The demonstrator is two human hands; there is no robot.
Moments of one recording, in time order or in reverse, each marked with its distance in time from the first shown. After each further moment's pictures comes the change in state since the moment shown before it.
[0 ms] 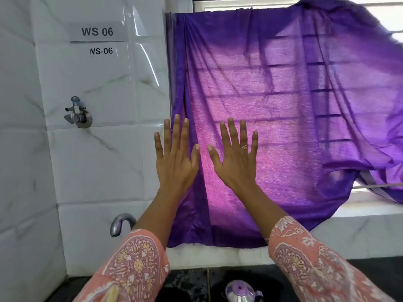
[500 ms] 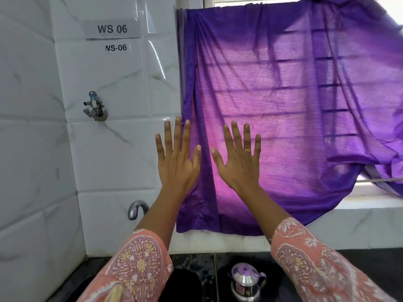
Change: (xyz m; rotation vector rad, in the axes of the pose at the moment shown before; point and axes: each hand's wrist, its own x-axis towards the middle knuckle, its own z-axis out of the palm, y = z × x) left_hand -0.021 -0.011 -0.038 0.054 -0.035 -0.044; right_hand -0.024 -0.024 -0.025 0.025 -0.063 0.028
